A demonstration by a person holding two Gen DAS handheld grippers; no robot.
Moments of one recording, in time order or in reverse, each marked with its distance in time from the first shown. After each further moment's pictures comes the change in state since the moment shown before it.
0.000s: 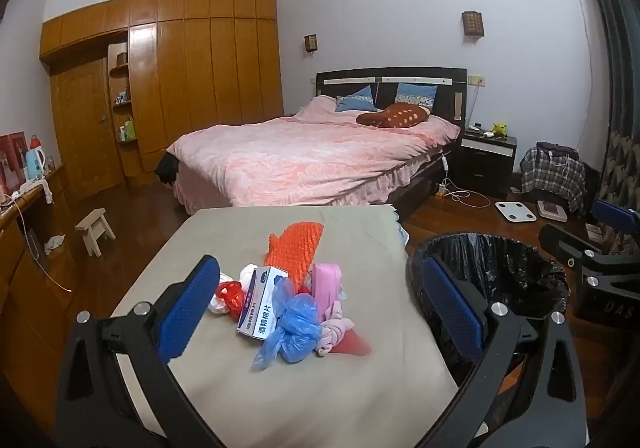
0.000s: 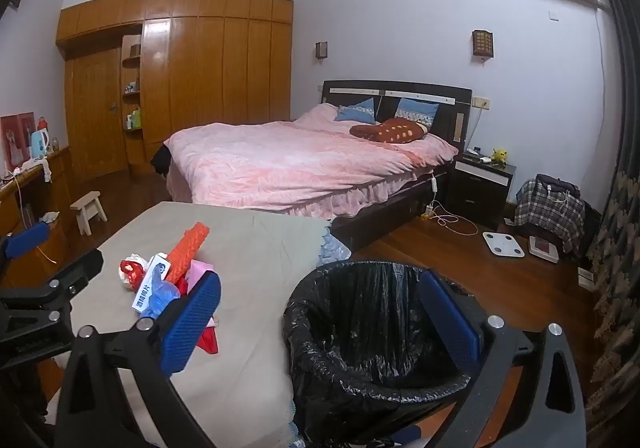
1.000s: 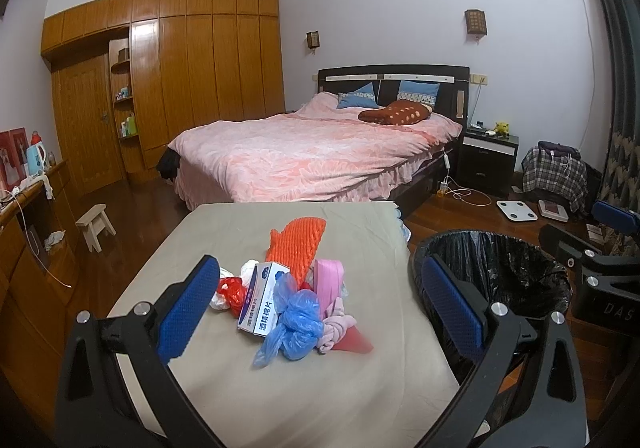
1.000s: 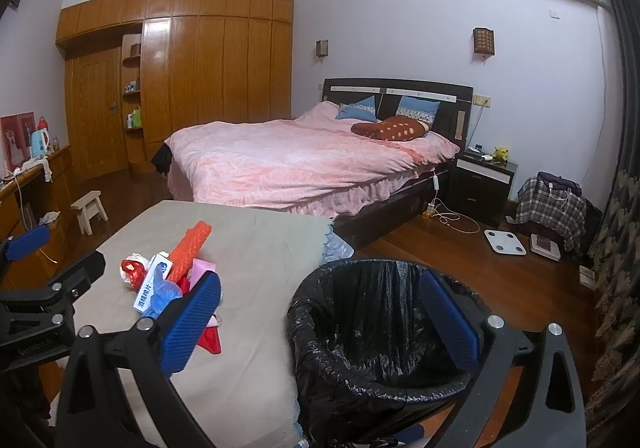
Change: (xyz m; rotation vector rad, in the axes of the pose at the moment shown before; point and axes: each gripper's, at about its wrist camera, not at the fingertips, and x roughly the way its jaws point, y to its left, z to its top) left arm 0.002 0.002 -0.002 -0.007 0.008 -0.001; right arm 0.003 0.003 -0.001 0.003 0.007 0.004
